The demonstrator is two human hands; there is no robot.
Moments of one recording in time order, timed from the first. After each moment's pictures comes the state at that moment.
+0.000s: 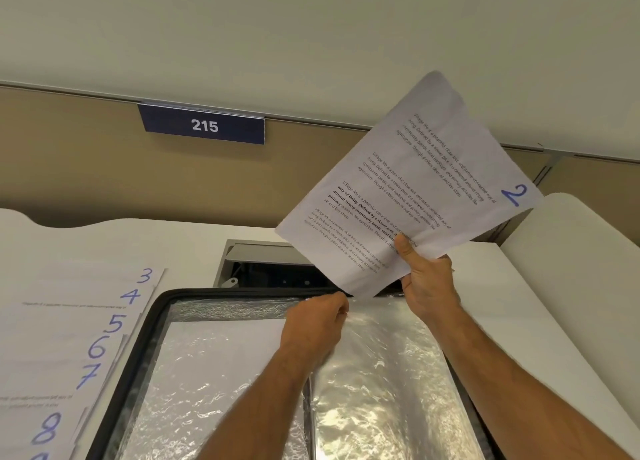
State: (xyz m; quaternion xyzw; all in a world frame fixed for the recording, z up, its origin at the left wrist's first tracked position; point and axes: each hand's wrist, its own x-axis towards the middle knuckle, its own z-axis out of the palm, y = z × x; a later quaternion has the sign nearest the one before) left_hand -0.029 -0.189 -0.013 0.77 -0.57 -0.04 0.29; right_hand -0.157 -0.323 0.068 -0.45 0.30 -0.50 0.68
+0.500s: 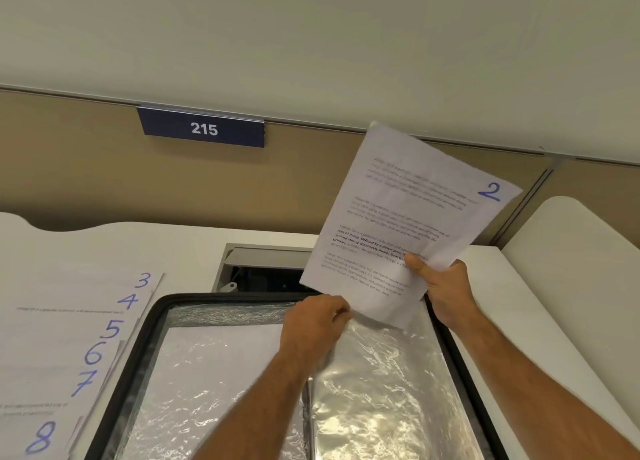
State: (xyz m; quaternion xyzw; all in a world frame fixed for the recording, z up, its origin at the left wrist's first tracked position) left_hand -0.026 -0.191 0.001 0.77 -0.54 -0.09 0.31; right_hand -0.196 -0.352 0.053 -0.57 0.34 -0.43 0.61
